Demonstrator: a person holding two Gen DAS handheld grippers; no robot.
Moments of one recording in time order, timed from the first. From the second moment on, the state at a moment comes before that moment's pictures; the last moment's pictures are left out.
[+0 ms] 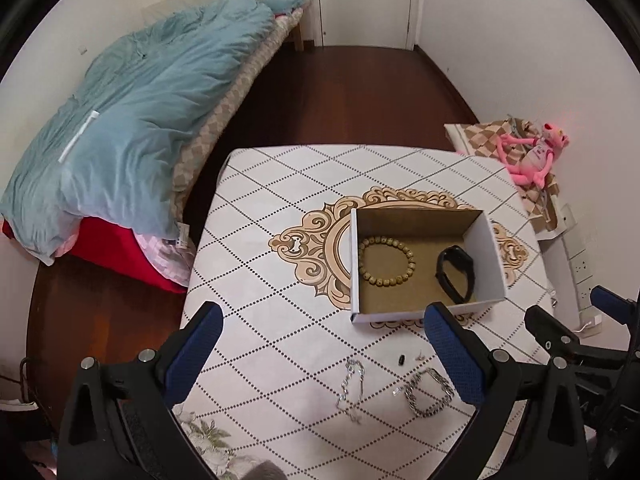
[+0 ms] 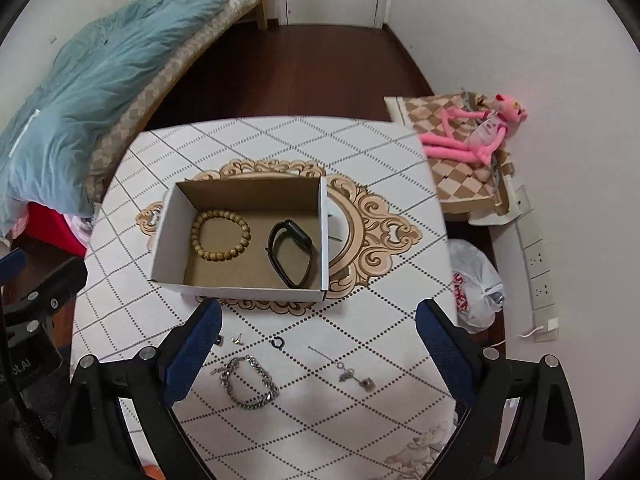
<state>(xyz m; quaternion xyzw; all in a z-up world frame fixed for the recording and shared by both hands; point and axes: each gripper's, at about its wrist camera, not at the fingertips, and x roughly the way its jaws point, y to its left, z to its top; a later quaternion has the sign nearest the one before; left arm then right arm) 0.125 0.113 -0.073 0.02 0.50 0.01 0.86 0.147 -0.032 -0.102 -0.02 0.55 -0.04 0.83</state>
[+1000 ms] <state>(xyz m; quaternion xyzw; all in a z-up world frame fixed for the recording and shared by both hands) 0.051 0.148 -0.157 0.01 0.54 0.08 0.84 0.068 -0.040 -0.226 0.09 0.63 -0.05 0.77</state>
